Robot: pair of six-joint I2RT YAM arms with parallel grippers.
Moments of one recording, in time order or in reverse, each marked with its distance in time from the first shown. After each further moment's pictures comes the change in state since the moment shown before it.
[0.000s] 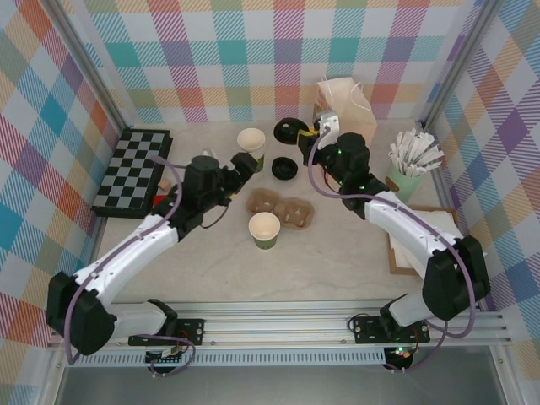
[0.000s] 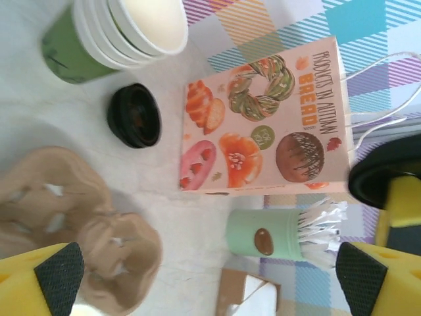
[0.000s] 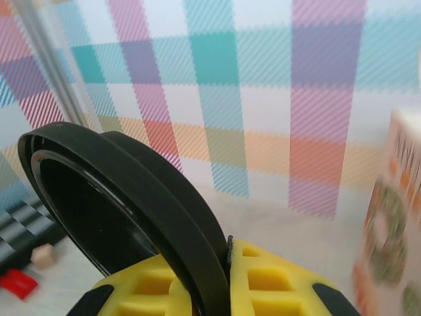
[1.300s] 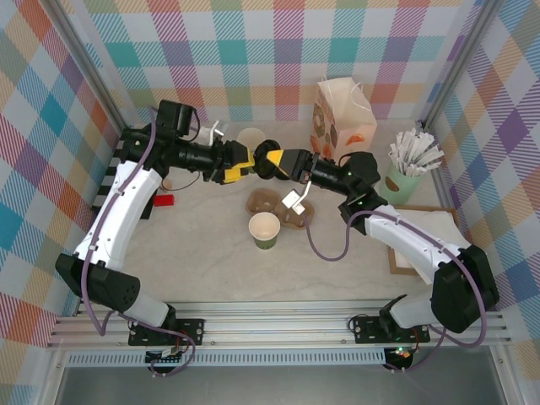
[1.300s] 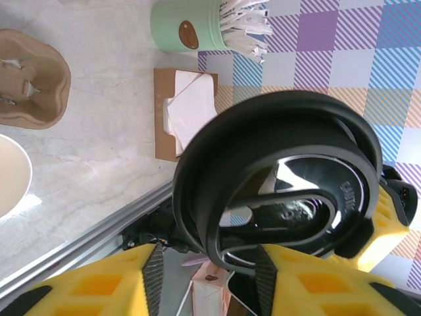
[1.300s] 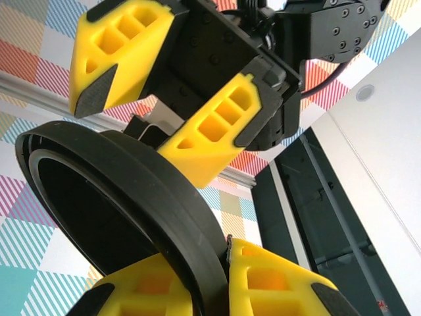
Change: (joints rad) left arm 0.223 0.291 0.710 -0.800 0.910 0.399; right arm 0.082 -0.077 -0.127 0.431 -0.630 -1.940
